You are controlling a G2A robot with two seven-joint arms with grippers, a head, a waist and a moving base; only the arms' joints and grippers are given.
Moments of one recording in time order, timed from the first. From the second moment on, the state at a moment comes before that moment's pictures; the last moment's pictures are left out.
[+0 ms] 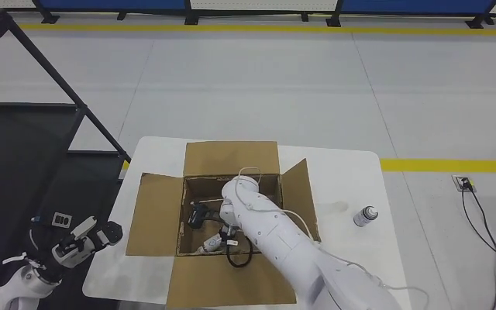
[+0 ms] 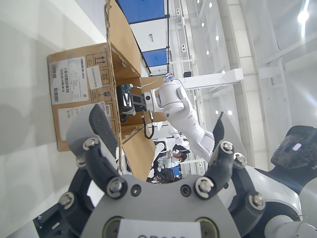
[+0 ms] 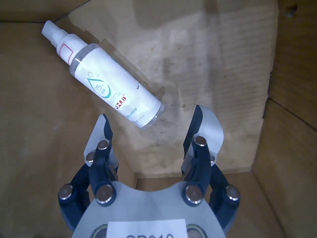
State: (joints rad) left arm 1.45 -0.91 -1.89 -1.42 -0.72 -0.38 -1.13; right arm -0.16 -1.98 0.45 -0.24 -1.01 -0.67 0.96
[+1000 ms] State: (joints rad) left arm 1.51 -0.93 -1.88 -1.49 -0.69 -0.40 -1.06; right arm -0.19 -1.98 0.39 -0.26 -1.17 -0.75 0.80
